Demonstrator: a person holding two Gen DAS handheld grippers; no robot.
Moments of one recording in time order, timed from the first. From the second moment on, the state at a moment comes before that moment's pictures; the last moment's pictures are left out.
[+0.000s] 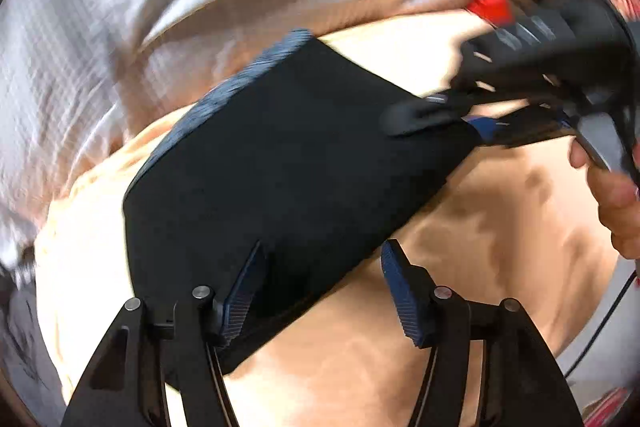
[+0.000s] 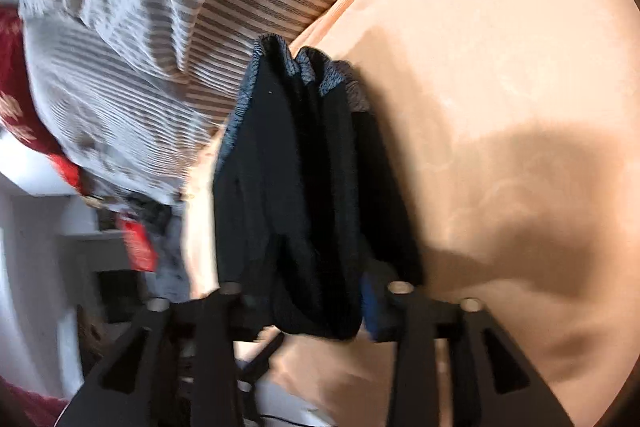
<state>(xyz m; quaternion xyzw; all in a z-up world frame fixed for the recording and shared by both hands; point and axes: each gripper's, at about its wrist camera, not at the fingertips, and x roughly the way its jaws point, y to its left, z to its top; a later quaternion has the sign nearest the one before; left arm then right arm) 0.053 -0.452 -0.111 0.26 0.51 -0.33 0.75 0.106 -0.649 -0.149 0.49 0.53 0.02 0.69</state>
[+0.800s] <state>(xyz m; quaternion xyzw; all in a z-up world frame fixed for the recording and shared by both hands) 0.150 -0.385 -0.146 0.10 0.63 -0.19 0.75 0.116 -0.630 -0.126 0.32 0.61 -0.04 0.73</state>
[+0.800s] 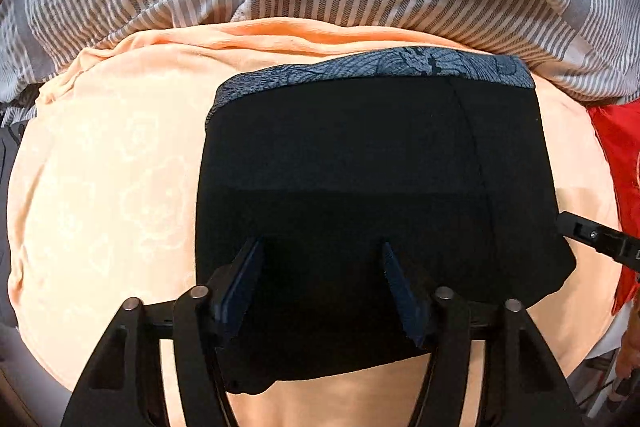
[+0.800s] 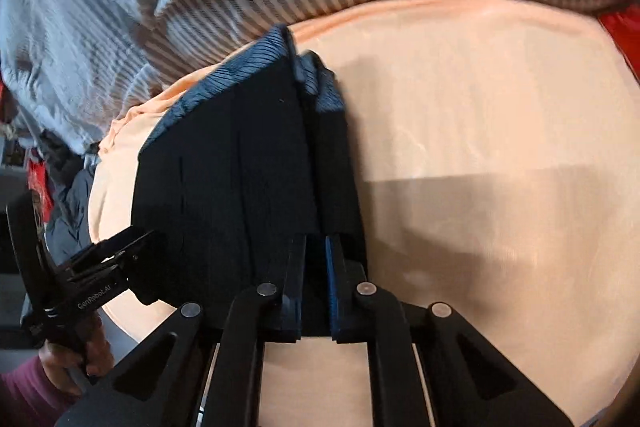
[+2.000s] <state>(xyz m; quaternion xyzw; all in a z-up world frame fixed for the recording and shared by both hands) 0.152 -0.381 -0.151 0.11 0.62 -0.18 0.76 0.115 -0.587 -0.104 0.28 0.62 -0.04 0.74</state>
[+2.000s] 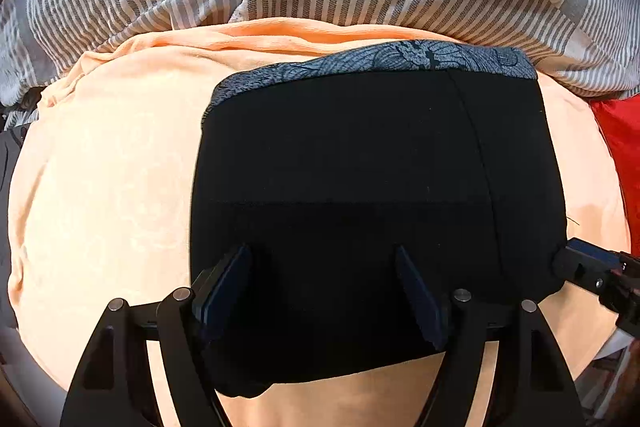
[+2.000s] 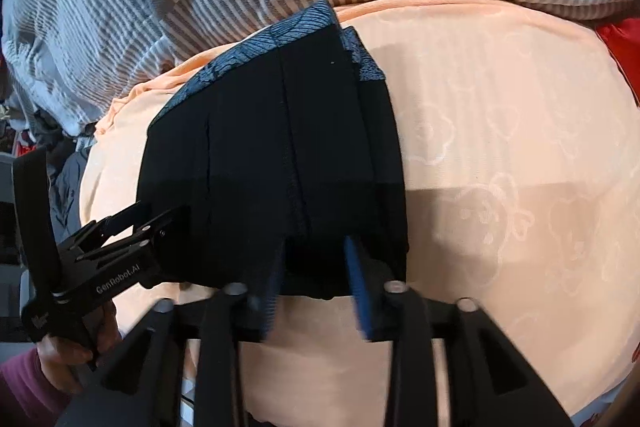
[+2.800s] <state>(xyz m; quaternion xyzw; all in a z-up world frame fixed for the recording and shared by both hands) 0.230 -0.308 -0.187 -0.03 0.69 -0.23 0.68 0.134 -0.656 -0.129 0.36 0.59 0.00 0.72</state>
